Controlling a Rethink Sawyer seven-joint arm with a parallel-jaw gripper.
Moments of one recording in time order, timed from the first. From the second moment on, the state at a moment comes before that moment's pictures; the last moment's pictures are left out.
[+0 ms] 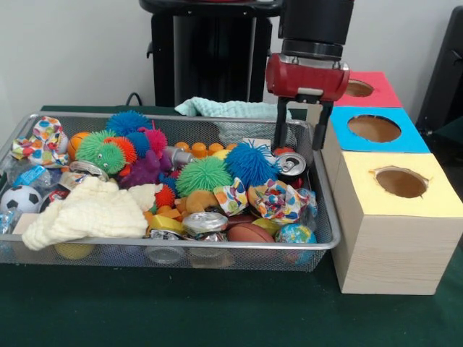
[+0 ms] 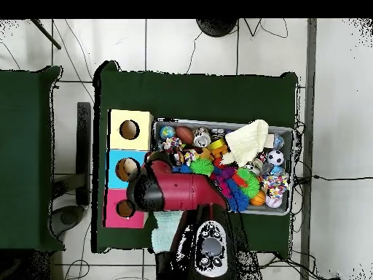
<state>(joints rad) -0.04 -0.70 -0.09 1.79 -0.09 0.11 1.57</state>
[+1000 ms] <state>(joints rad) -0.15 -0.52 -0.08 1.74 -0.15 0.11 1.57</state>
